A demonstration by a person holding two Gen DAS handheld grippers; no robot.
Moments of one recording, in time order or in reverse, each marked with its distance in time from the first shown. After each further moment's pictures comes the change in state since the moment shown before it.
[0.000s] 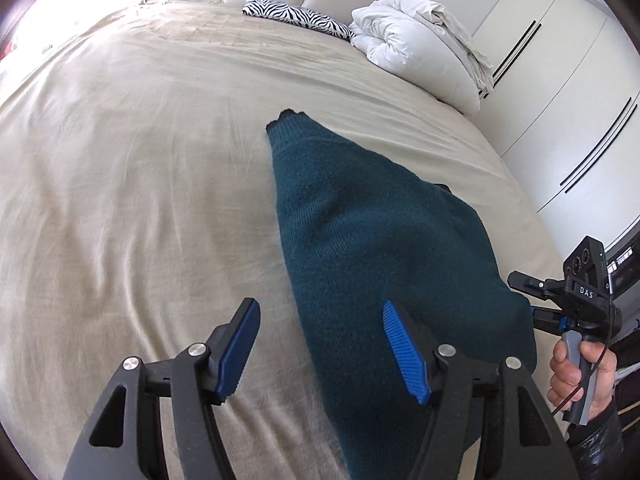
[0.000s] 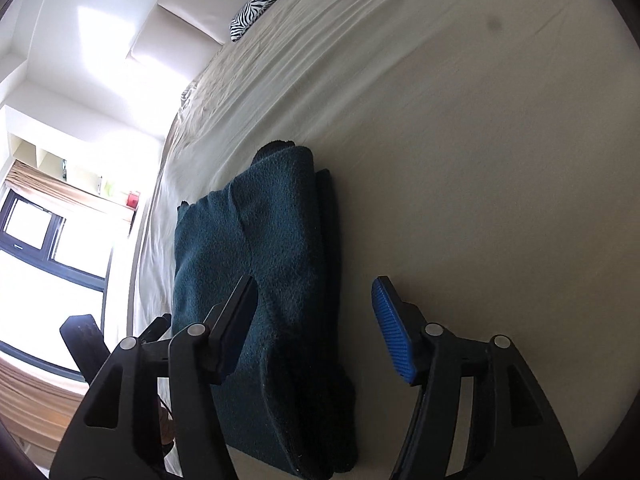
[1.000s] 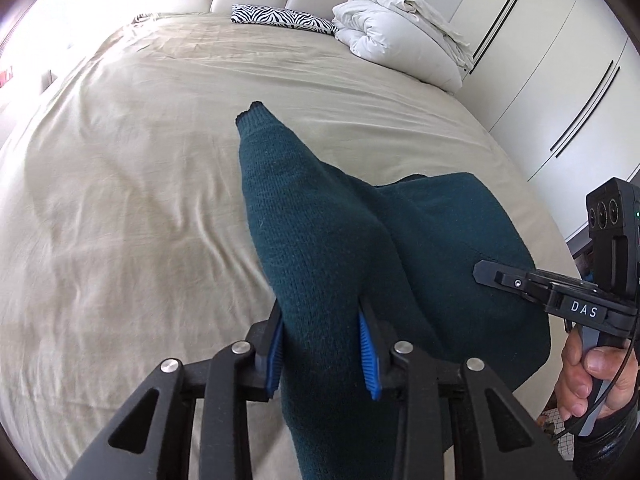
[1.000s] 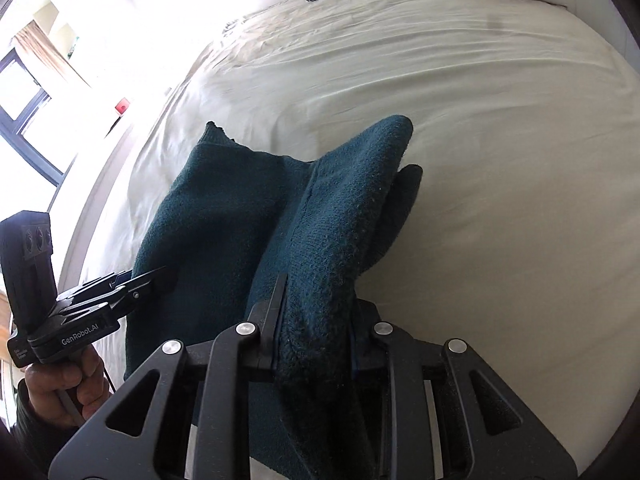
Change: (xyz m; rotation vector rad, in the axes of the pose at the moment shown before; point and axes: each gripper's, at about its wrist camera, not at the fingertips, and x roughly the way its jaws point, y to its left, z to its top) left arm -0.123 -0.013 -0.057 0.116 0.023 0.070; right arm -0.002 0.163 -0.123 -0.397 0.034 -0.203
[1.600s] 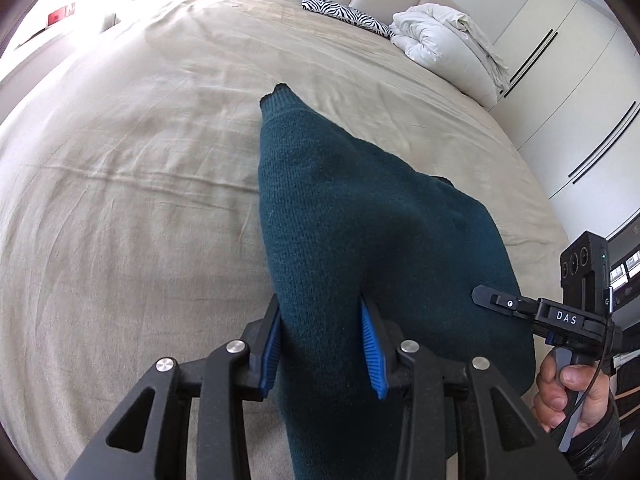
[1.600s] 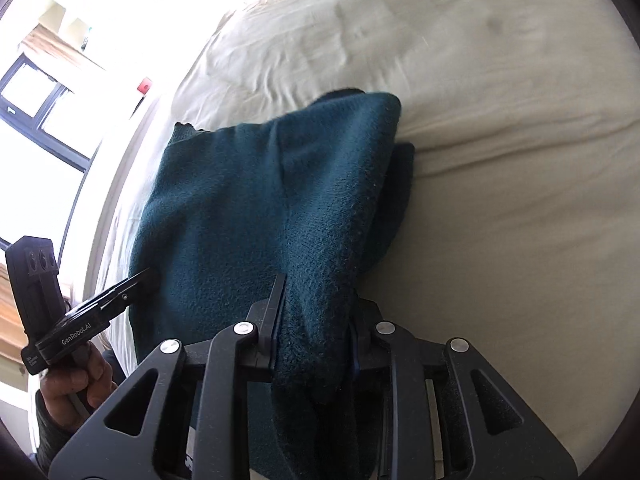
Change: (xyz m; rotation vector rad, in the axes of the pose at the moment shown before) left arm -0.051 0.091 -0.147 -0.165 -0.015 0.035; right arm 0.045 0.076 -0.180 0.137 0.097 0.157
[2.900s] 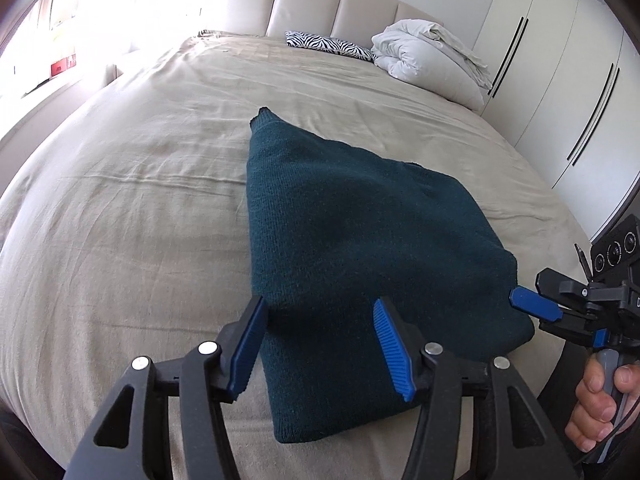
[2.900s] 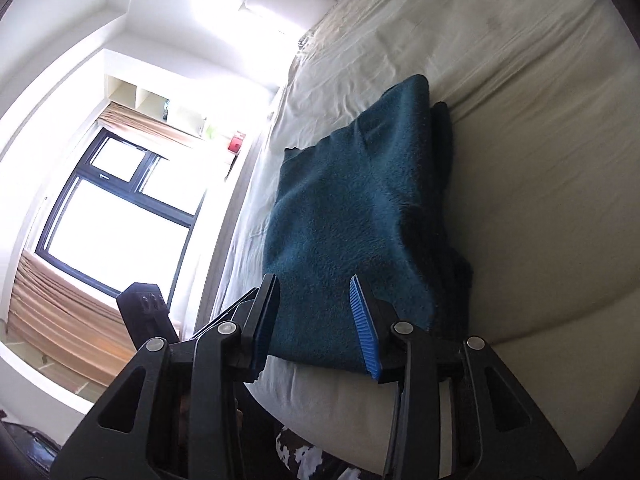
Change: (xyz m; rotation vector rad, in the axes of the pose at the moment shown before) left arm -0.038 -0.030 -0.062 0.115 -0.141 0.083; right arm -0.062 0.018 -0.078 0.067 -0.160 0.397
